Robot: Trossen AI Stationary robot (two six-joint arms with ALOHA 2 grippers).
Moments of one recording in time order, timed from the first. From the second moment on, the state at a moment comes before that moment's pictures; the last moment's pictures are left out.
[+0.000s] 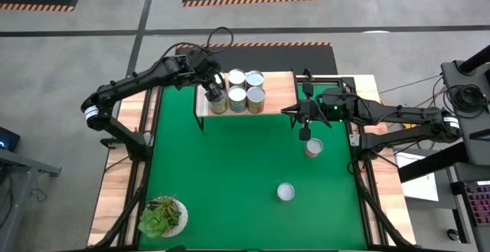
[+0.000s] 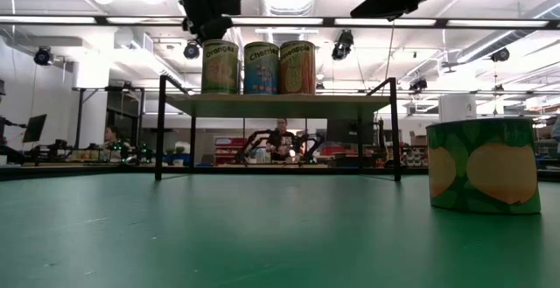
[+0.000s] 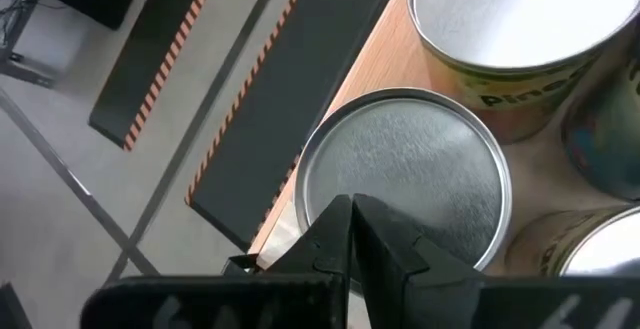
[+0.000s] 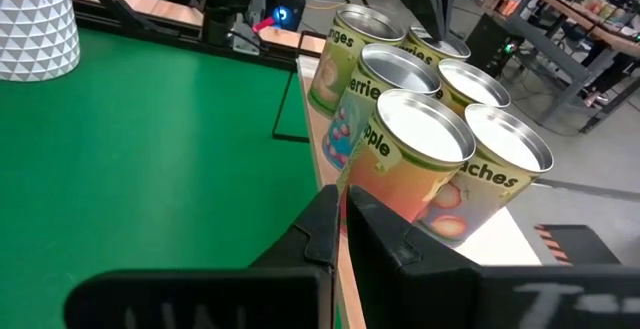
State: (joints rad) left arm 0.48 1.53 1.52 -0.95 -0.40 0.15; right arm -0.18 1.00 0.84 -0.16 0.00 -0.31
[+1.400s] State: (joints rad) left arm 0.46 1.50 1.57 -0.94 -0.35 0.12; right arm -0.18 1.00 0.84 -0.16 0.00 -0.31
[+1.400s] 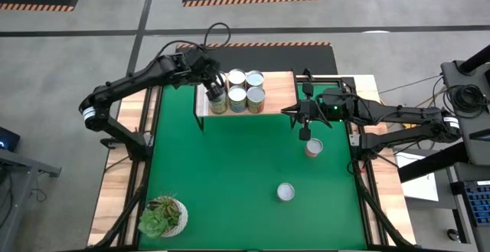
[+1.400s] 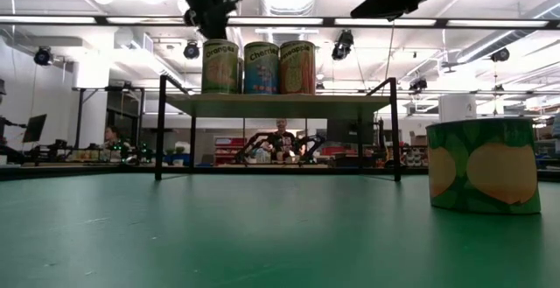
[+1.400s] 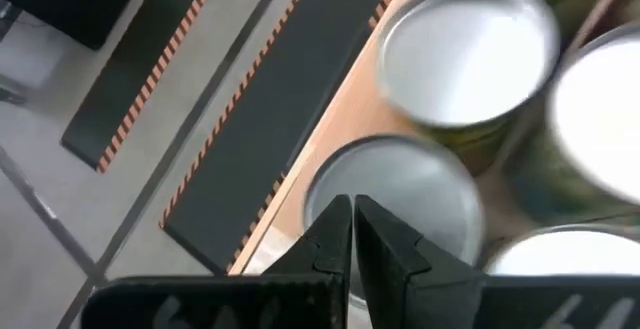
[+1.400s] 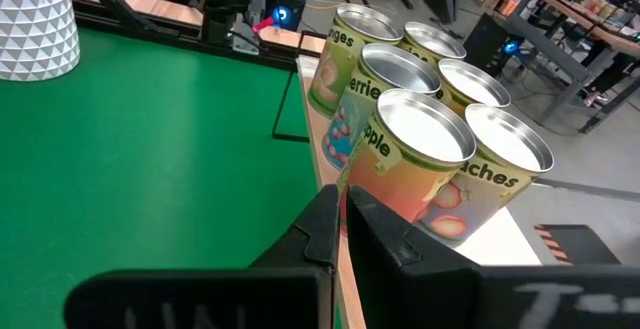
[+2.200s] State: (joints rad) left arm 0.25 1.51 1.58 -1.13 -0.38 0.06; right arm -0.18 1.00 0.84 -0.16 0.00 -0.30
